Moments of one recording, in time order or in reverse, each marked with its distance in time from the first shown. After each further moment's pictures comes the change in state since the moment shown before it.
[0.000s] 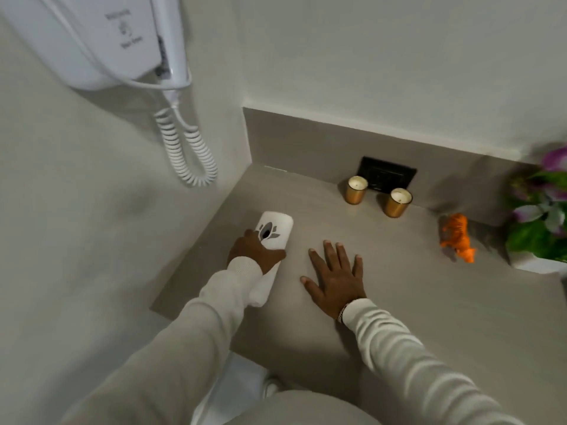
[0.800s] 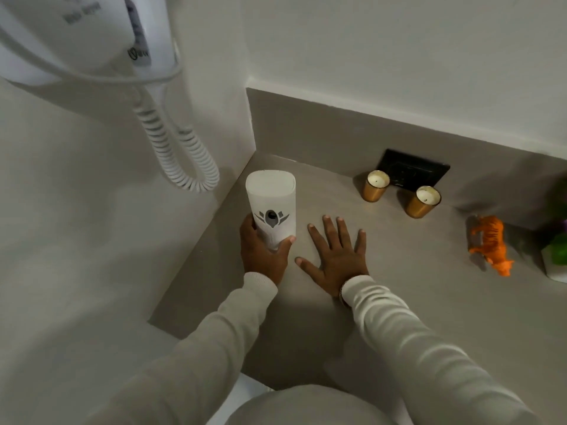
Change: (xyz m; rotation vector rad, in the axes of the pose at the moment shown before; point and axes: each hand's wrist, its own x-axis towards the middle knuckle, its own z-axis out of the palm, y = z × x) left_hand 0.027 -0.009 0.037 -0.640 0.364 0.231; right_hand 0.076 -0.010 -0.001 -0.083 -0.018 -0.010
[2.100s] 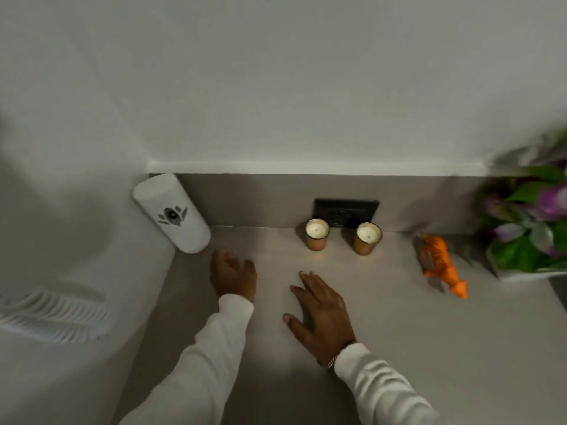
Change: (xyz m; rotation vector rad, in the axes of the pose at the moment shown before) left_hand 0.097 0.036 0.097 0.042 -0.032 -0.099; right_hand -0.004 0.034 -0.013 0.464 0.340 0.111
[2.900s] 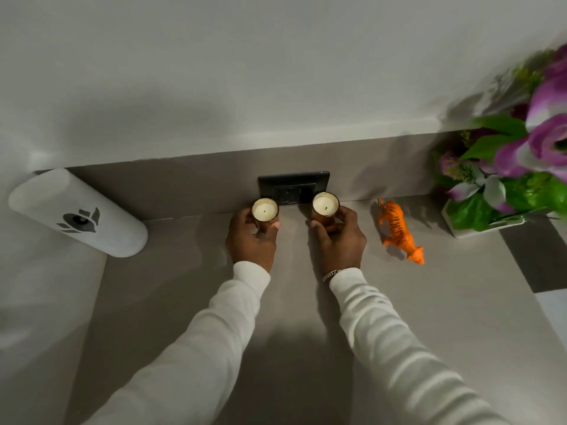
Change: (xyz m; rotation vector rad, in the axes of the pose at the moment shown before) left_hand -0.045 0.032 0.103 0.062 -0.316 0.172; right_hand 0.062 0.093 -0.044 0.428 0.651 0.619
